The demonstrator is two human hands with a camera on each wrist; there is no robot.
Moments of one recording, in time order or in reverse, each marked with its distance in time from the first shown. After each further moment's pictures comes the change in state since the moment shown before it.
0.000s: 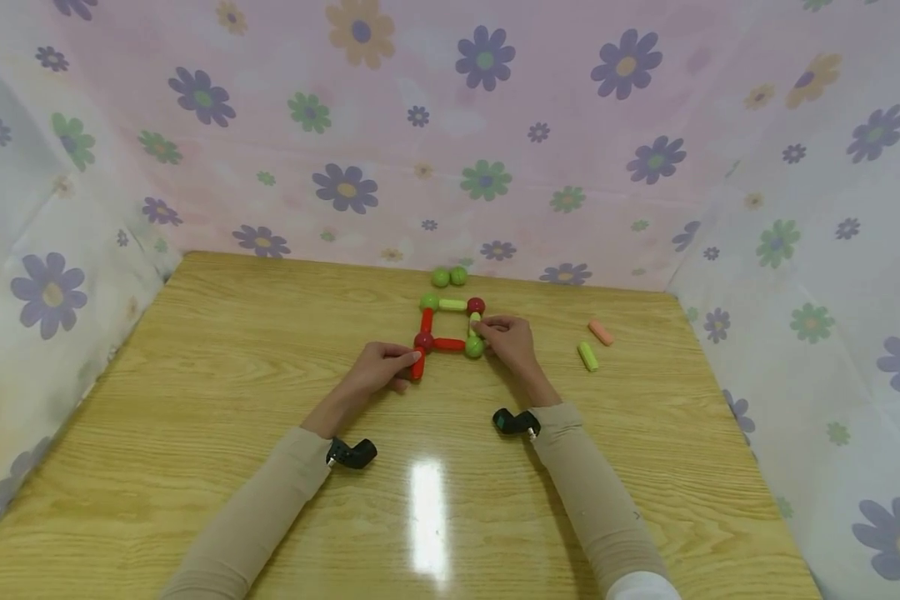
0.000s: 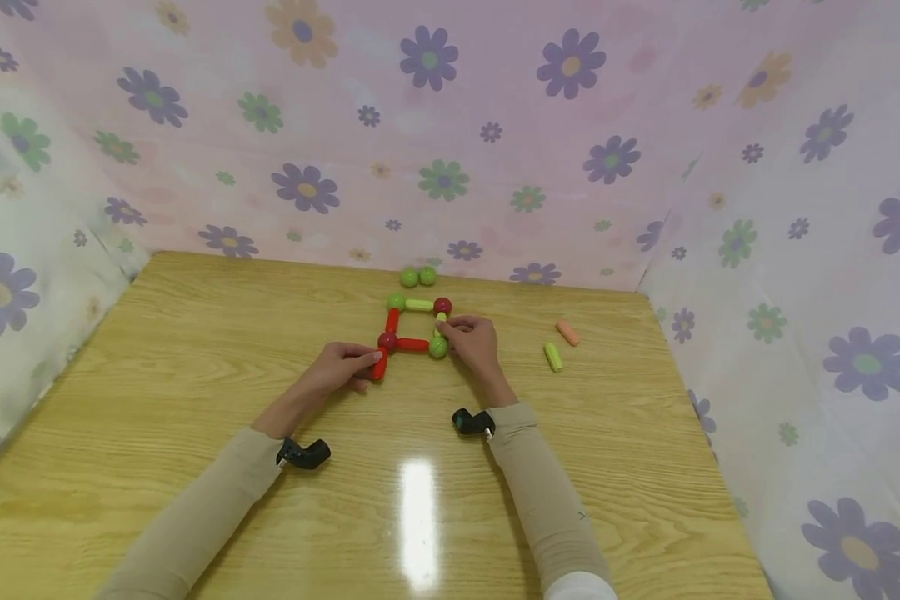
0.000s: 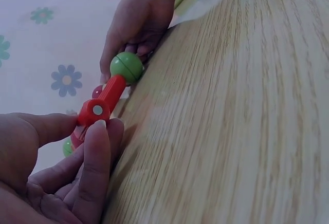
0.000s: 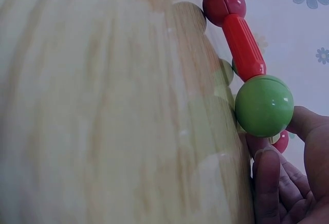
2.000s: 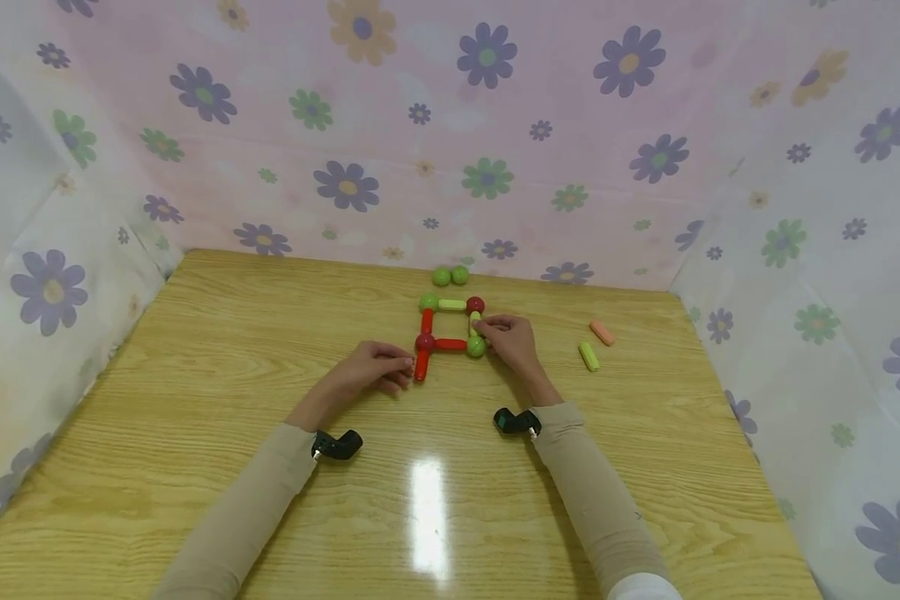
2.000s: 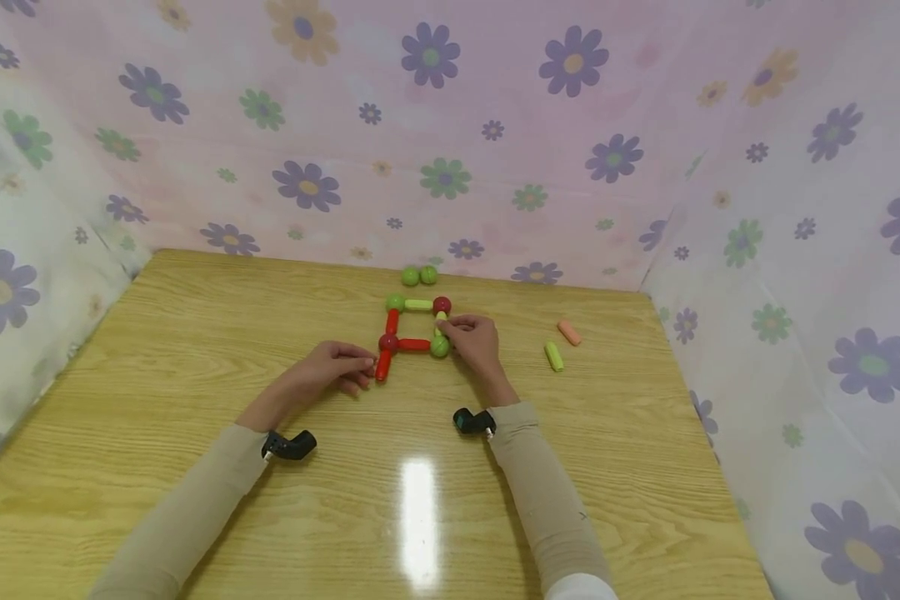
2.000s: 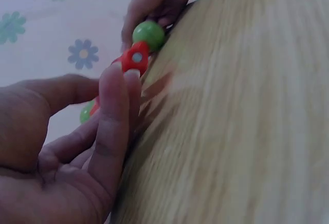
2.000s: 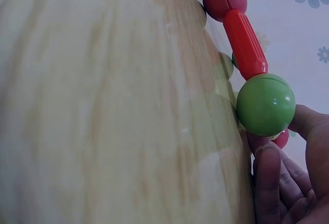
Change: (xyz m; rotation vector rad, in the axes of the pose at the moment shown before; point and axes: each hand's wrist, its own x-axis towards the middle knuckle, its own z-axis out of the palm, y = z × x) left_hand 0.001 -0.005 -0.025 -0.053 -0.190 0.027; right_hand 0.001 -0.001 -0.001 -0.063 0.004 0.020
